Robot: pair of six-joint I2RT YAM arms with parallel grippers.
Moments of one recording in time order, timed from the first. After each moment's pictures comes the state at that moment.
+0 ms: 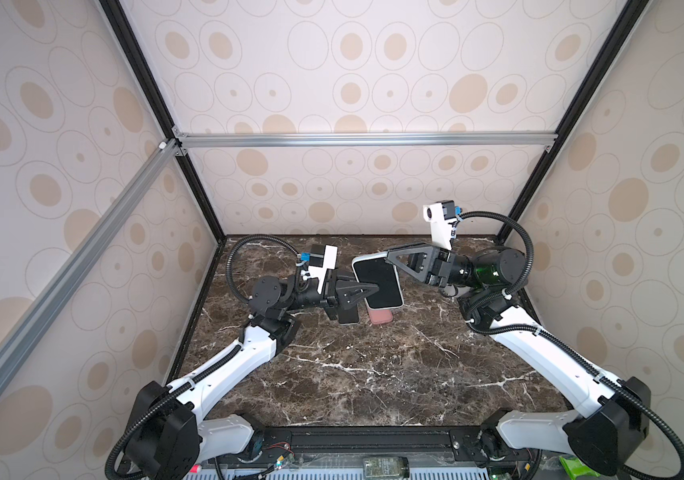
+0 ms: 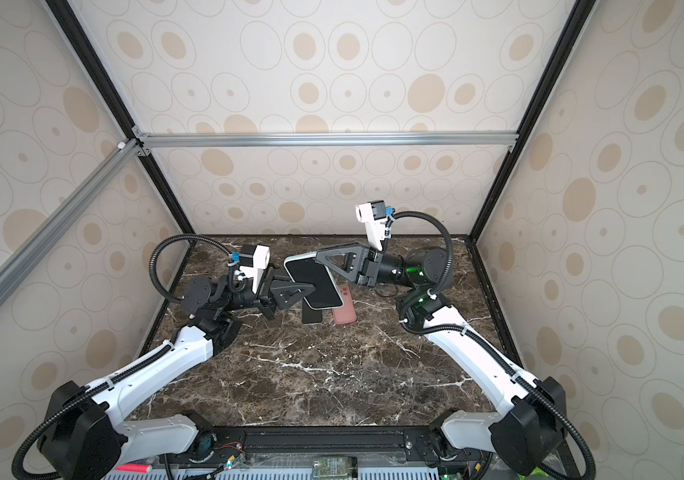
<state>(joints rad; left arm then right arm) -0.56 1.24 0.91 0.91 1.00 -0.54 0.55 1.28 1.14 0.84 -0.99 1.25</state>
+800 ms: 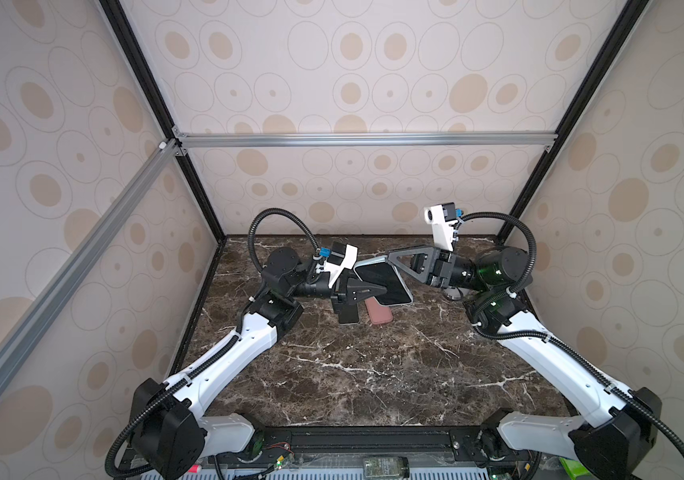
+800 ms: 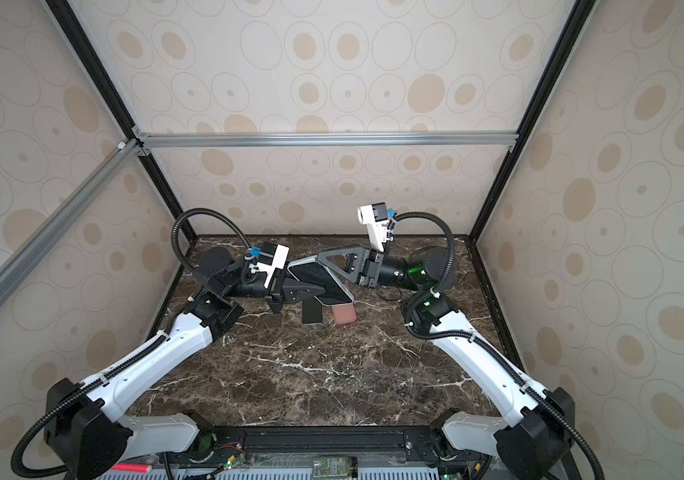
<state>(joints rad) -0.56 1.28 1.07 0.46 1.11 -0.18 0.54 1.22 1.14 0.61 -0.97 1.17</state>
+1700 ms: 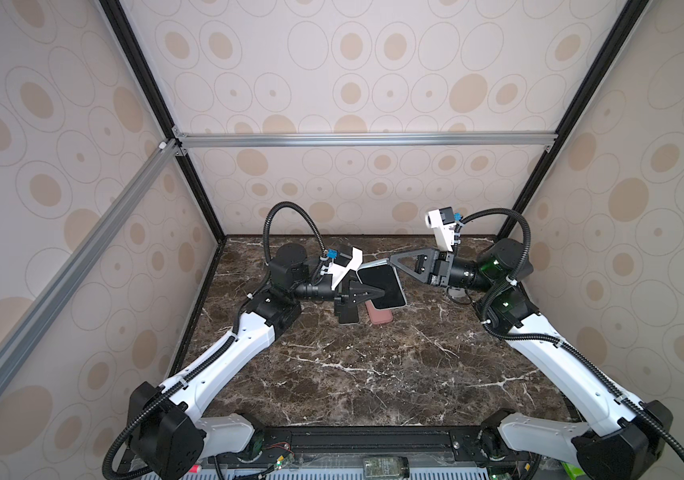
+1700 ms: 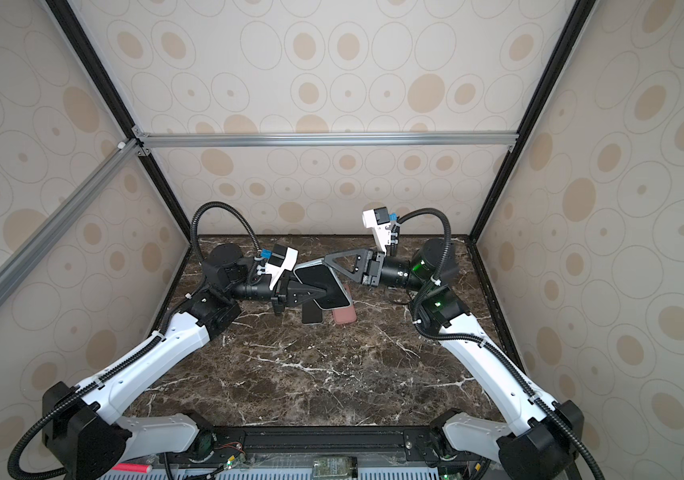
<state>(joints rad) -0.55 1.27 1.10 0.14 1.04 -0.01 0.48 1.20 1.14 0.34 -0.96 1.09</state>
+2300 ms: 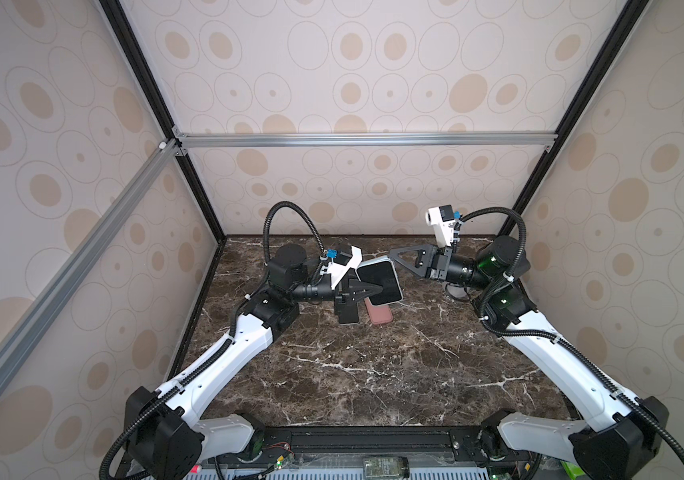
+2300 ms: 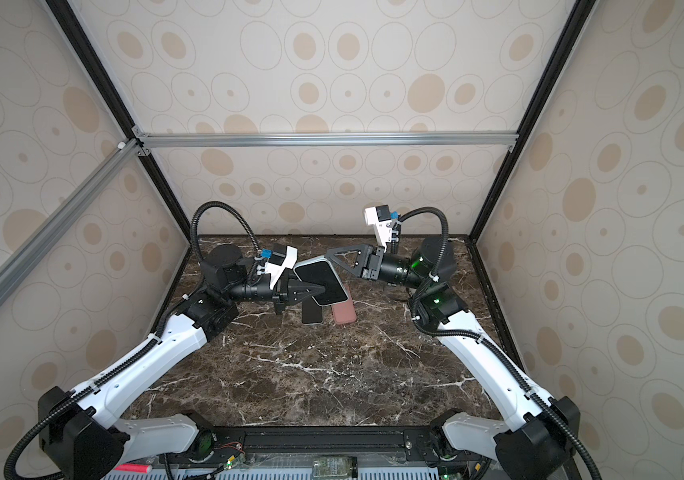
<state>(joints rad) -0.55 1.24 1.09 0.12 0.96 0.00 0.45 1.21 1.17 0.31 -0.95 1.09</state>
